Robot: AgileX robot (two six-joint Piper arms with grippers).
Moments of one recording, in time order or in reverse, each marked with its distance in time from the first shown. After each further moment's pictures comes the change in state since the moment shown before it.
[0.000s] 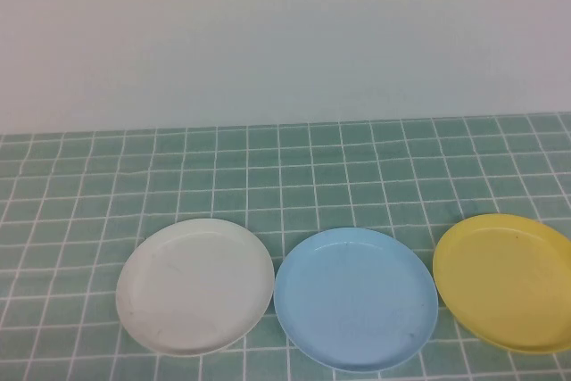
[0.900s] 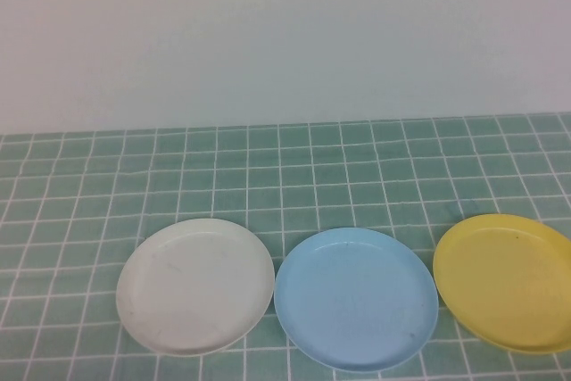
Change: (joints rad) right arm 0.000 0.000 0.000 0.007 0.000 0.000; left arm -0.079 0.002 0.000 0.000 0.000 0.000
